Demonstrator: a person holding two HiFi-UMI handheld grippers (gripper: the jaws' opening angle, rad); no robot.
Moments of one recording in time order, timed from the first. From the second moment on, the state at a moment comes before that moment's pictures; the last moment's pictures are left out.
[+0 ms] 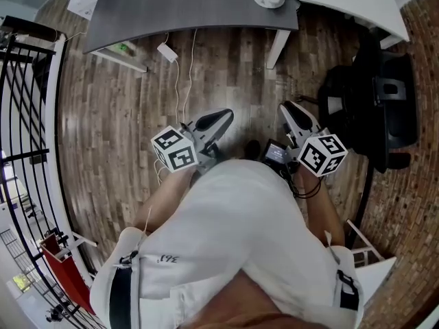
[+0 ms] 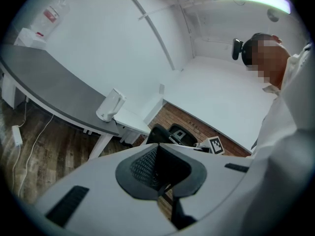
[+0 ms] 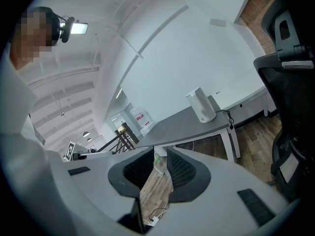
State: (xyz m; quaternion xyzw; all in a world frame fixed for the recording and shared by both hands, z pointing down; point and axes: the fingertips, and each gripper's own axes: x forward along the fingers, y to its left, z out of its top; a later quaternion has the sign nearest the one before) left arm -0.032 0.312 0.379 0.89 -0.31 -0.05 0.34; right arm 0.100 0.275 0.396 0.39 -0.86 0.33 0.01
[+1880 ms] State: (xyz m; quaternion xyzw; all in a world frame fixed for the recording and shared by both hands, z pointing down) left arm -0.074 0.008 0.392 0.91 -0.24 0.00 0.35; right arm 0.076 -0.053 0.404 0.56 -0.80 0.18 0.11
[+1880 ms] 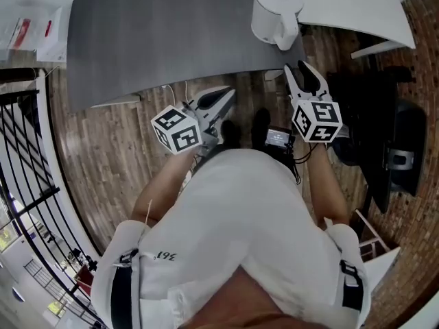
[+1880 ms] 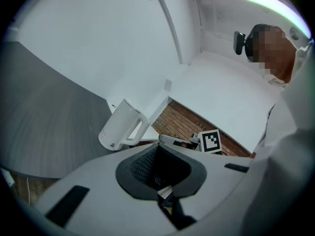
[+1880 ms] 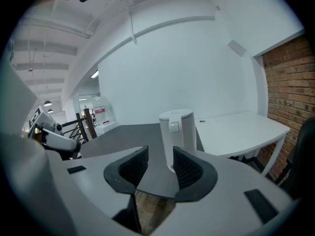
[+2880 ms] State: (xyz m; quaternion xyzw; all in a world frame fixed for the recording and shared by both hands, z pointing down) left arm -0.031 -0.085 0.430 0.89 -0.31 0.07 0.33; right arm 0.060 -0.145 0.439 0.45 -0.86 0.13 0.17
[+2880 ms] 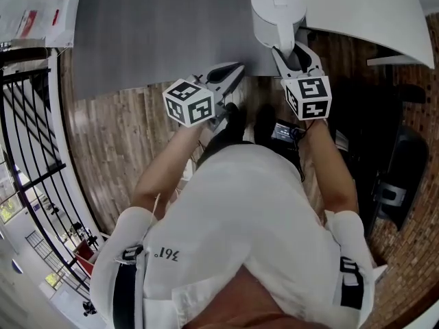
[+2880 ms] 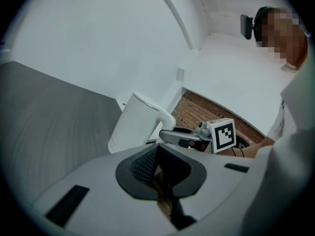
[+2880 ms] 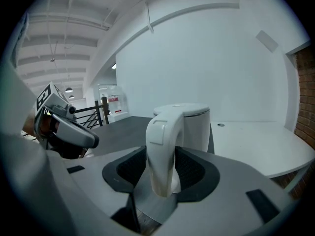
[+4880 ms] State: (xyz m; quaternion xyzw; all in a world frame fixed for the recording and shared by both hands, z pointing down) left arm -0.019 -0.197 0.463 0.91 -0.29 0.14 0.27; right arm 0.140 -0.184 0.451 0.54 -0.81 0.09 0.21
